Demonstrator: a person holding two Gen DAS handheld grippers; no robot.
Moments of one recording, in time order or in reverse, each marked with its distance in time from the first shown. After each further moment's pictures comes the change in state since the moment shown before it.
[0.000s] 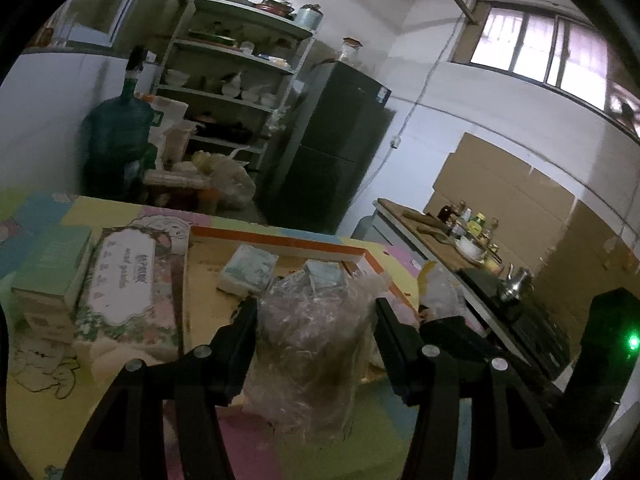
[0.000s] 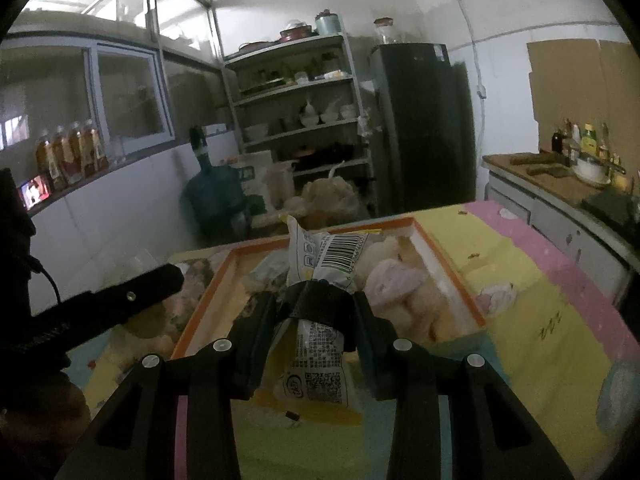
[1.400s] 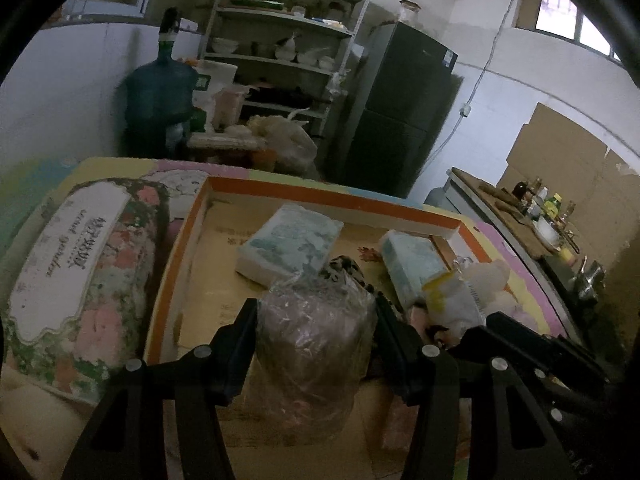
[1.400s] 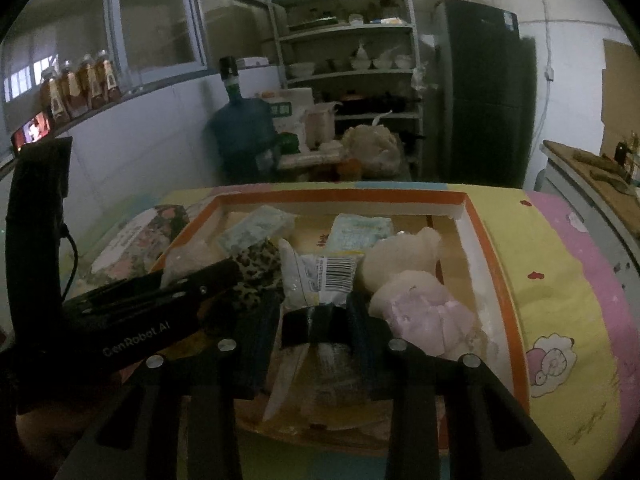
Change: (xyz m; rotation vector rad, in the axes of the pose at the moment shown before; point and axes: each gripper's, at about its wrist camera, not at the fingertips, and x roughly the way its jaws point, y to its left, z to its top) left arm 0.116 0.016 -0.010 -0.037 0.119 0.244; right arm 0.112 -0.031 0.009 -0.146 0.221 0.145
